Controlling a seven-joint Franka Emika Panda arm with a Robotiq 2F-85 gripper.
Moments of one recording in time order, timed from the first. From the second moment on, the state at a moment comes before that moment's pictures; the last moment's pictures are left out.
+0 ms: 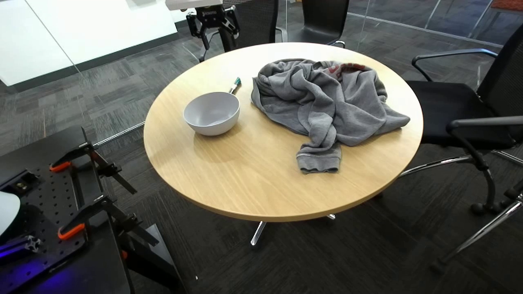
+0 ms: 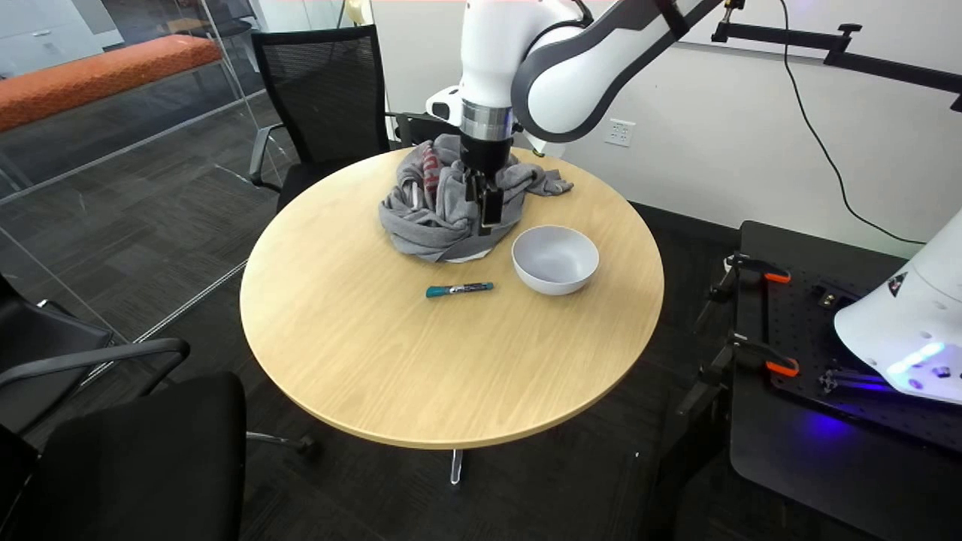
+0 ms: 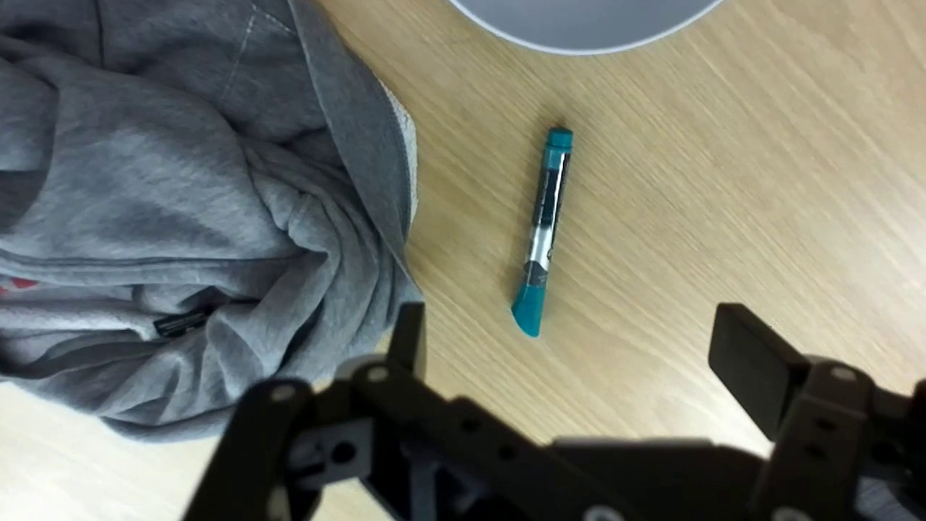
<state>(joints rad) 0.05 0.51 0.11 -1.87 -0.11 2.49 -0.50</state>
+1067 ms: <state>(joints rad) 0.02 0.83 0.15 -1.59 -0.10 2.48 -0.50</state>
